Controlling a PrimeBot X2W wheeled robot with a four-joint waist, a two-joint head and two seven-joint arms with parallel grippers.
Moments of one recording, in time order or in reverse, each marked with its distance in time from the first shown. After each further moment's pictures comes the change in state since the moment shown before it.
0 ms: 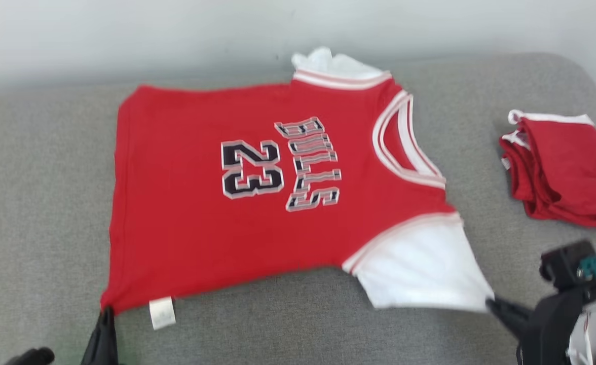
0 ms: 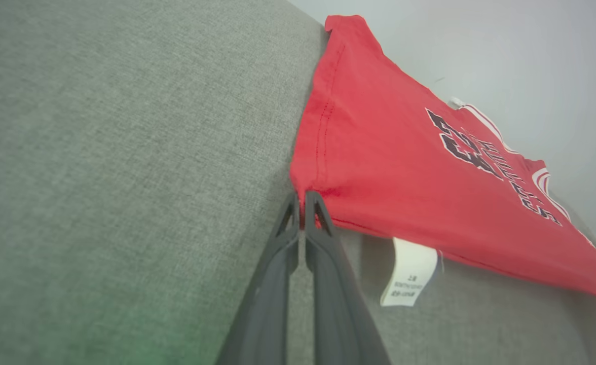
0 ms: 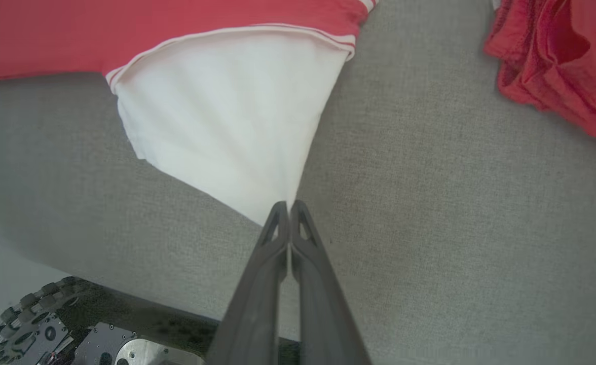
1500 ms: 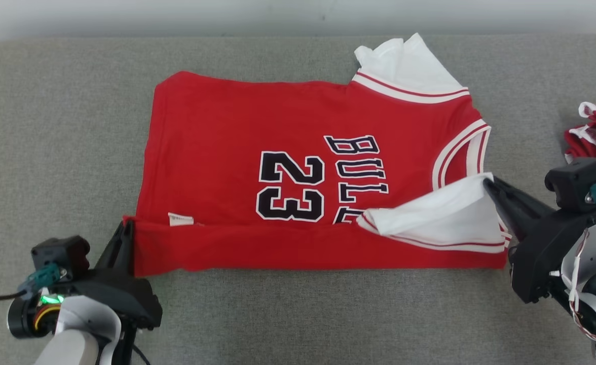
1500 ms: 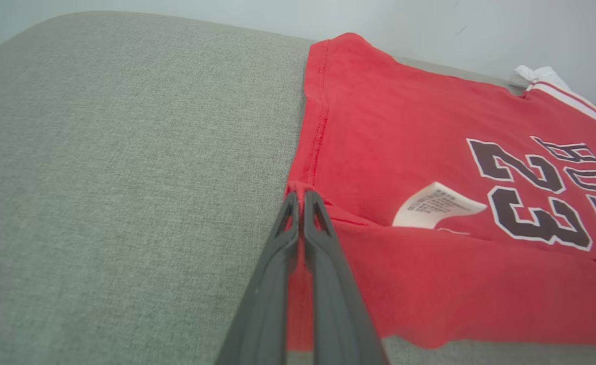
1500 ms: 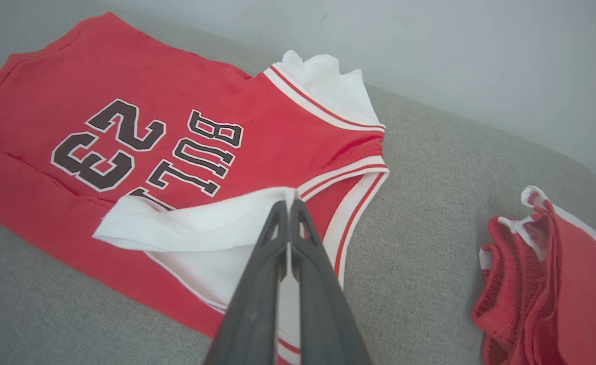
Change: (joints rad) left arm -0.217 0.114 -0.166 -0.177 0.235 0.216 0.294; right arm -0.283 -0.114 0.149 0.163 -0.081 0.000 -0.373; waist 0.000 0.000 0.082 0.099
